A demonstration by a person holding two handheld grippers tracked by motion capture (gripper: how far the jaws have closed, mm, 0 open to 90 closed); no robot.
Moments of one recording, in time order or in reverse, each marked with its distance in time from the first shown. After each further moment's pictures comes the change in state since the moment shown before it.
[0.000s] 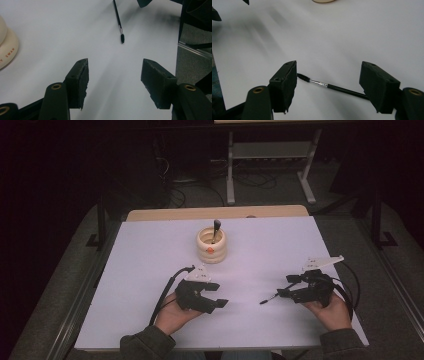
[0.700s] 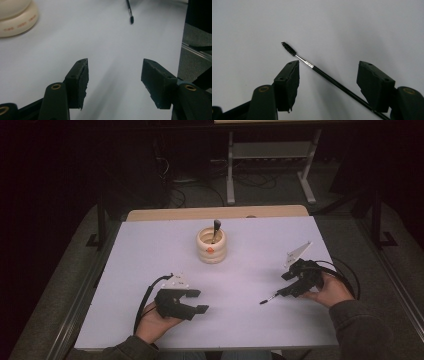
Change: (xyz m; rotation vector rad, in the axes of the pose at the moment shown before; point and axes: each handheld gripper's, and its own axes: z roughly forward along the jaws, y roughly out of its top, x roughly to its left) left arm 0.013 -0.048 -0.036 -0.014 0.042 -0.066; right arm -0.020 0.038 0.029 0.372 0.051 -0.302
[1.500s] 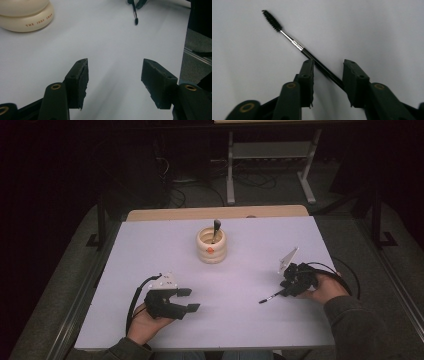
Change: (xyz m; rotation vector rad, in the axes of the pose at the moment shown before) left arm 0.007 -0.008 -0.016 -0.037 0.024 -0.015; right arm -0.006 -0.001 0.027 0.163 -0.016 -0.110
